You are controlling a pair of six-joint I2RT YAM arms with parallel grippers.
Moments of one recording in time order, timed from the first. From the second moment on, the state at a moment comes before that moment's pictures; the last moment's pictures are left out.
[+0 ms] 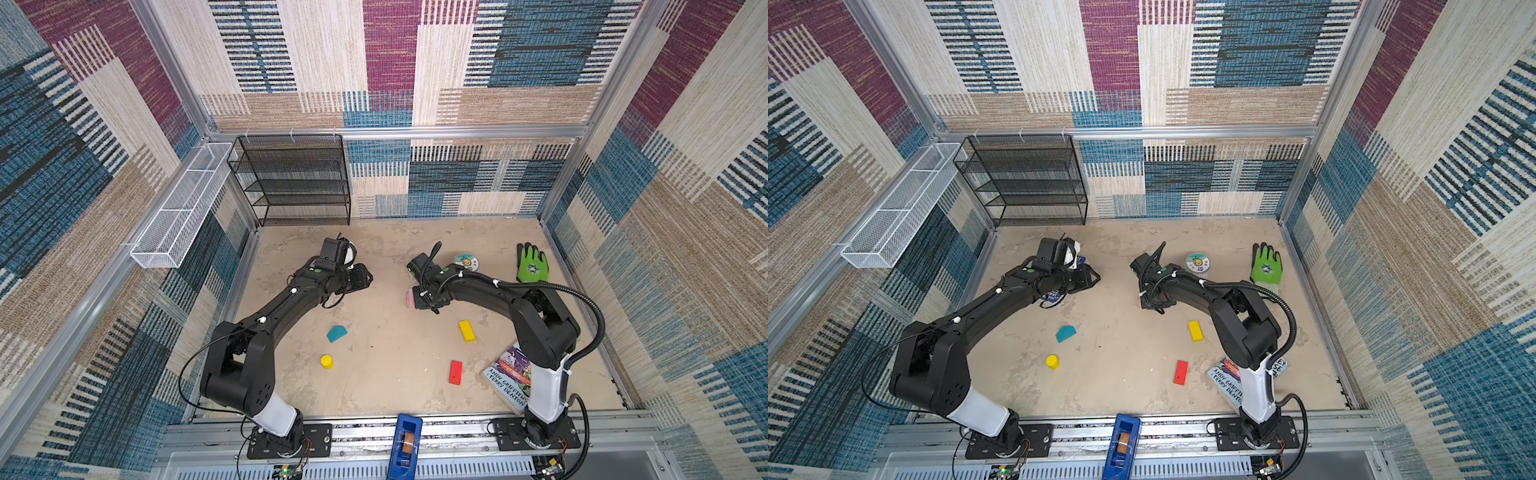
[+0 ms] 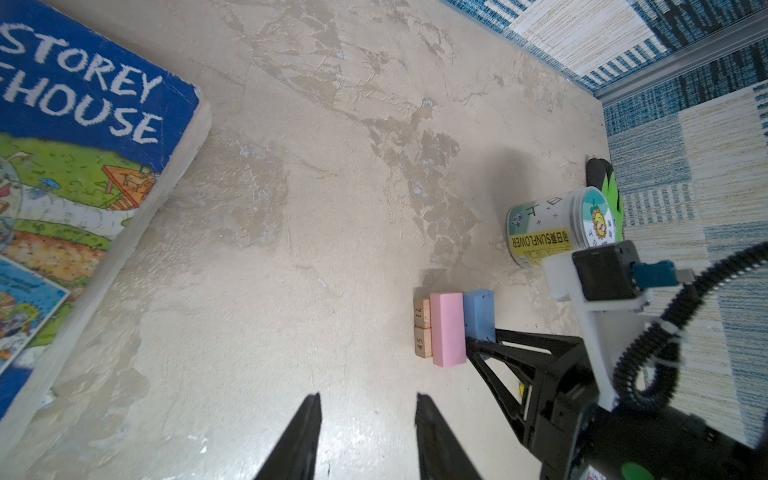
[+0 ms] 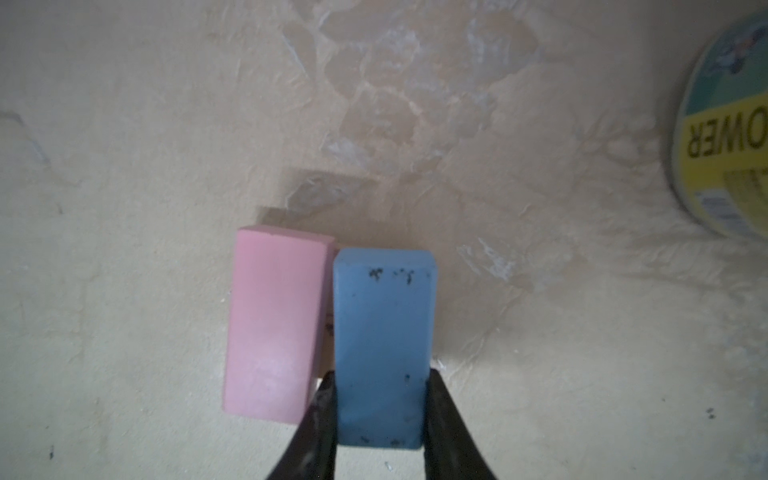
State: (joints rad) left arm -0.34 1.59 1.14 -0.41 0.27 -0.52; right arm 0.65 1.95 1.38 -0.66 0.17 0.51
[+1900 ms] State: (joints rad) left arm -0.47 1.82 1.36 -0.45 0.42 -0.49; right arm 0.53 1.69 1.15 -0.41 0.00 0.47
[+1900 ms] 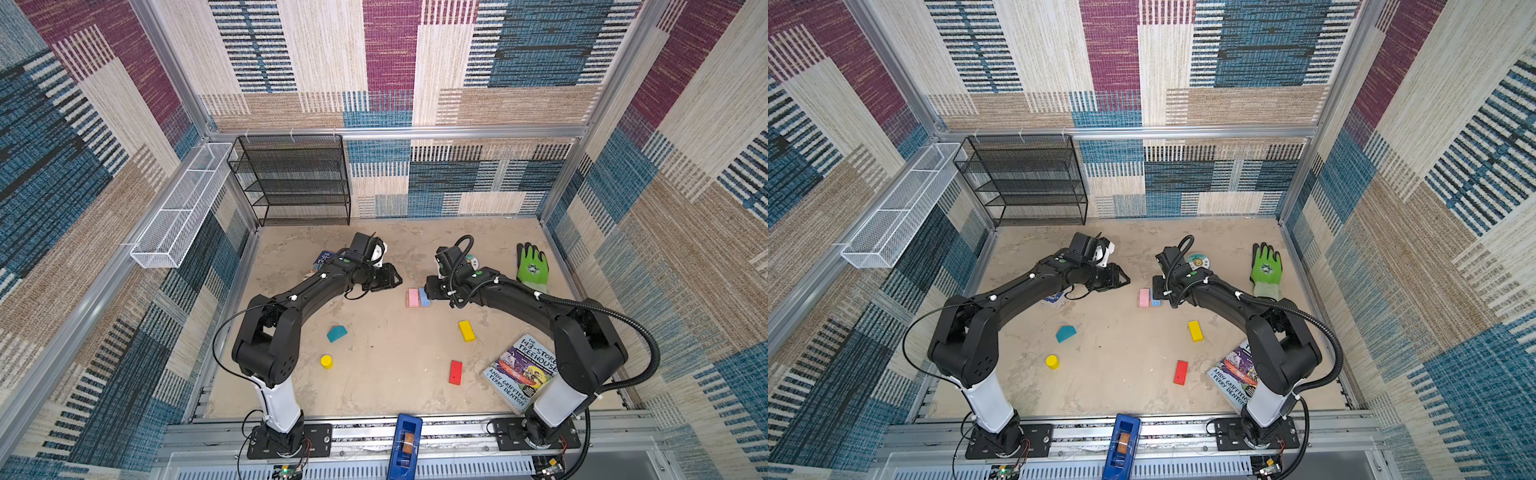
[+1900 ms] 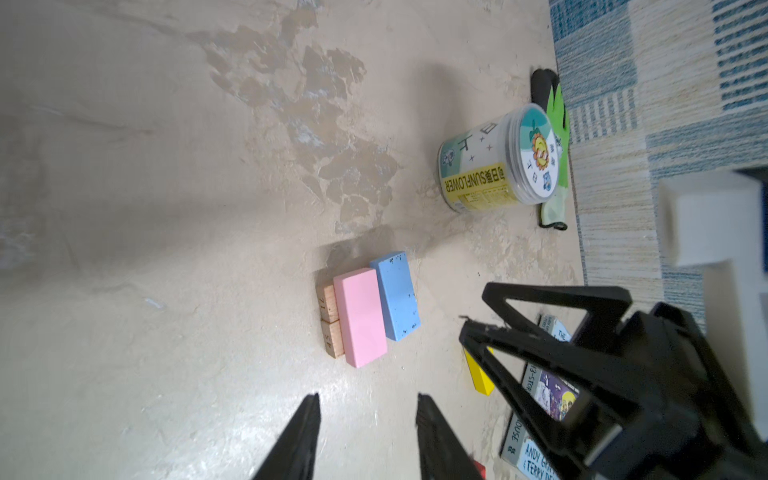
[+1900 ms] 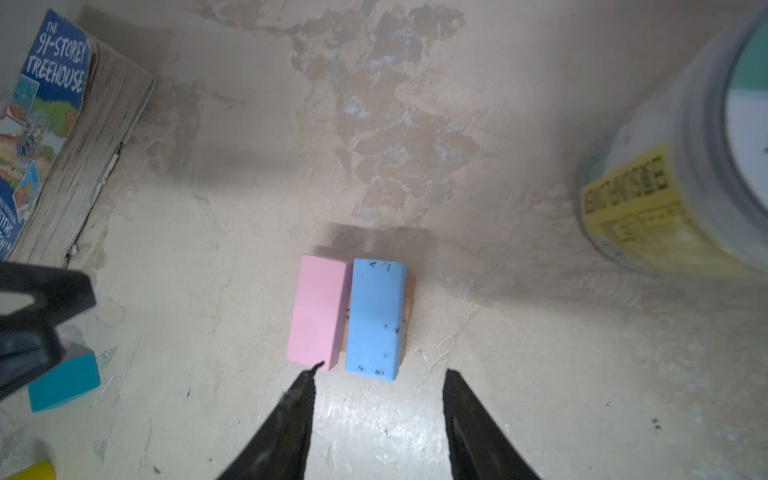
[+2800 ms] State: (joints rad) left arm -0.52 2.01 1.50 -0.58 0.42 -0.44; right arm 0.48 1.79 1.10 -0.26 -0.18 0.46
